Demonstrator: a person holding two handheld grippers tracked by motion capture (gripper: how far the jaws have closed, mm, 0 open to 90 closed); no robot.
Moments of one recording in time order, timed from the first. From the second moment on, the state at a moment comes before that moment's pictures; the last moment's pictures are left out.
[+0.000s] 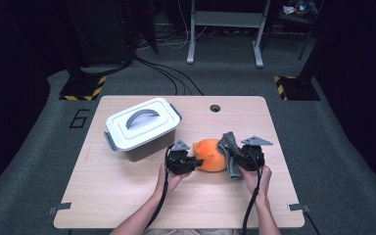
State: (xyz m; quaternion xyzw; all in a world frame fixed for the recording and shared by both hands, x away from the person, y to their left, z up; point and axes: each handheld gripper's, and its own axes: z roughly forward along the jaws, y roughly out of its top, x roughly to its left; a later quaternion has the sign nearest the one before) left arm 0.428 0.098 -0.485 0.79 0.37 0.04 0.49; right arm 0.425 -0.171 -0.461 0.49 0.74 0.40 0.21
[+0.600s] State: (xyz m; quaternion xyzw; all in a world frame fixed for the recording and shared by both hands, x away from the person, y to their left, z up) left arm 0.428 0.097 -0.484 0.80 0.36 0.05 0.48; right arm 0.403 -0.154 -0.429 0.45 0.74 0.45 0.22
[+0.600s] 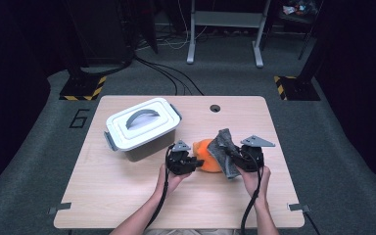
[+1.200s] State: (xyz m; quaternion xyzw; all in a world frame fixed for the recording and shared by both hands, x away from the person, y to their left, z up) left arm 0.427 0.098 -0.485 0.80 0.36 0.05 0.48; right arm 0.401 -0.109 -0.433 0.40 0.78 0.42 0.23
